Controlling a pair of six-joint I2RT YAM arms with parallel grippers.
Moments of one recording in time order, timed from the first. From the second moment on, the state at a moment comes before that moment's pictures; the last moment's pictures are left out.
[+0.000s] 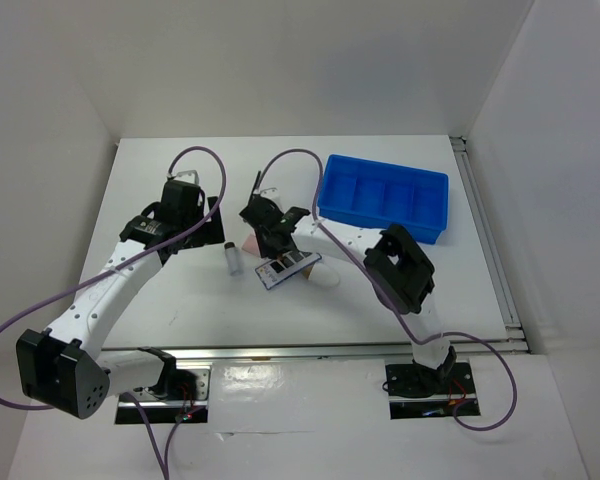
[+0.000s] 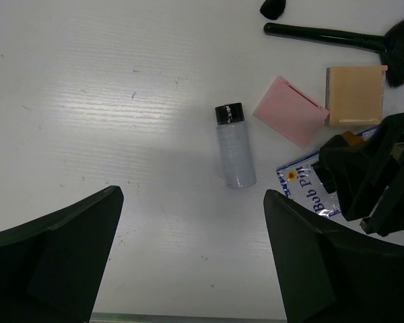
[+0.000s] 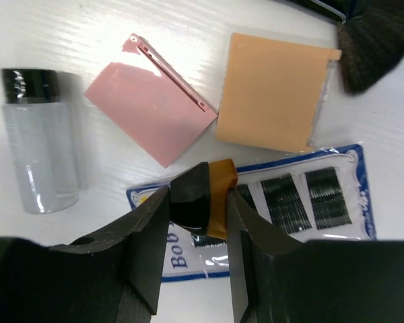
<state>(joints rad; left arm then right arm) -0.30 1.20 1.07 -0.71 -0.24 -0.41 0.91 2.10 1.63 -0.56 0.33 0.54</state>
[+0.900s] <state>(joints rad) -0.31 1.18 1.09 -0.71 -0.12 -0.39 0.43 1.91 1.69 -0.52 0.29 0.43</state>
